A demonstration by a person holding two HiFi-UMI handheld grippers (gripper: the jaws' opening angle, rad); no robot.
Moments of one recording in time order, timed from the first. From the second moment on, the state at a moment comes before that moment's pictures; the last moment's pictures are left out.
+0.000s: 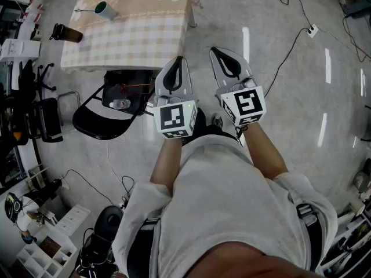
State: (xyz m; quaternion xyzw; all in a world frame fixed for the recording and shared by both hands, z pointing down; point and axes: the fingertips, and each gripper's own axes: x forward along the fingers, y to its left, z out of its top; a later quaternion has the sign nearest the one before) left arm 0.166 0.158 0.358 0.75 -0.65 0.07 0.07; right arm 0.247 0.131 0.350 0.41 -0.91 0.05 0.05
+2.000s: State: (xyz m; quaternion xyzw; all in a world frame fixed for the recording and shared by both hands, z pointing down) left arm -0.183 -0.025 0.413 0.59 -0.79 0.05 0.15; right arm -0.117 -0.085 0.390 0.18 -0.97 0.02 0.14
